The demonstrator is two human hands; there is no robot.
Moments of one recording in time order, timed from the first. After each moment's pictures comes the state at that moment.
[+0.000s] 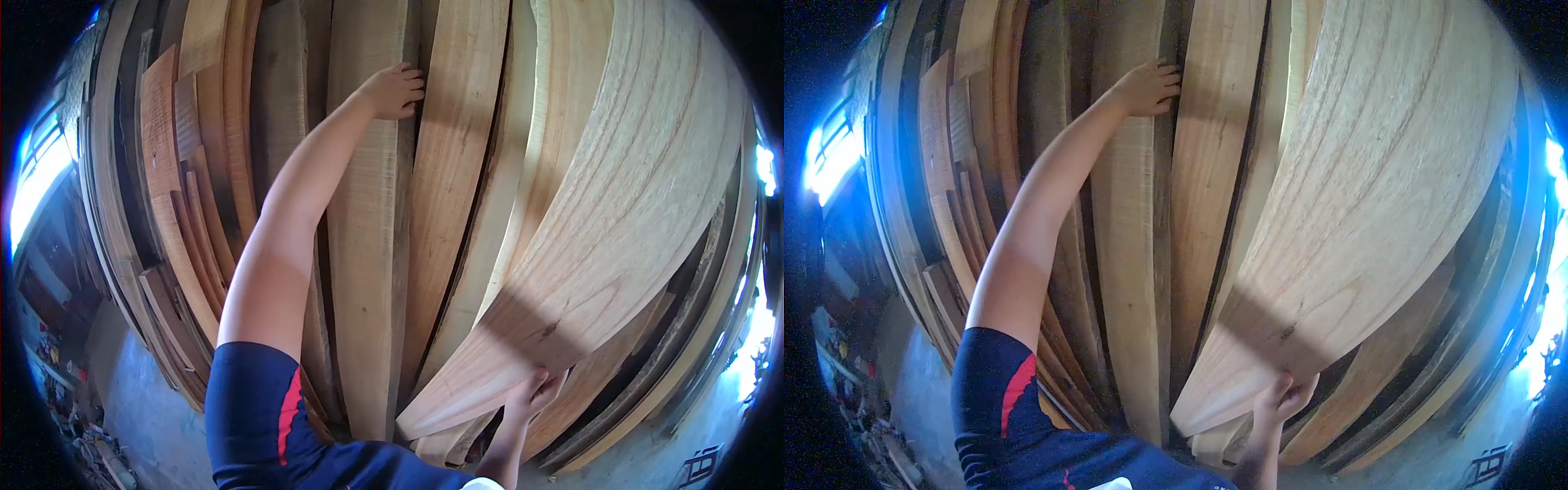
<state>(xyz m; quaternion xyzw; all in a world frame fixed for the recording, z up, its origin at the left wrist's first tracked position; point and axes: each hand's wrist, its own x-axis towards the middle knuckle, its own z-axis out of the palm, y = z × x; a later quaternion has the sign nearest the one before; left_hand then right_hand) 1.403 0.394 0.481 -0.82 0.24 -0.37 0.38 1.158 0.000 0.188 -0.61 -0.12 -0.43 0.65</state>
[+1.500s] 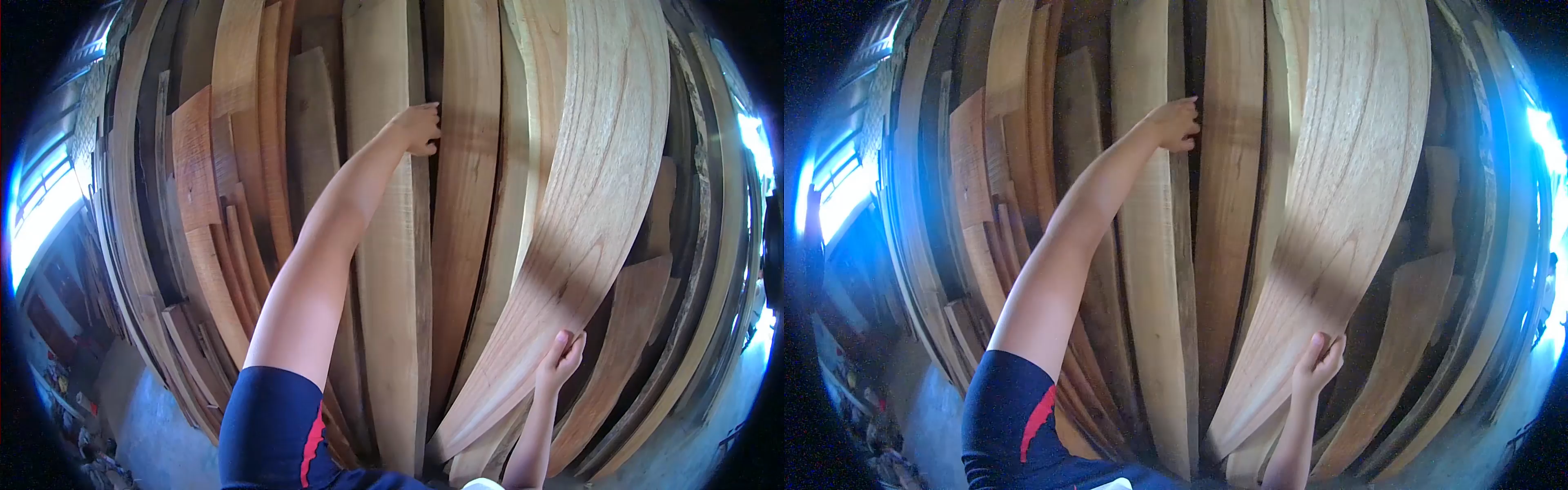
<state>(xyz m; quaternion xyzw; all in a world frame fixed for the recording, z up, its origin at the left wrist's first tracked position) 1.357 0.353 0.516 -0.84 0.25 -0.24 0.42 1.165 0.011 0.214 -0.66 -0.14 -0.47 0.56</state>
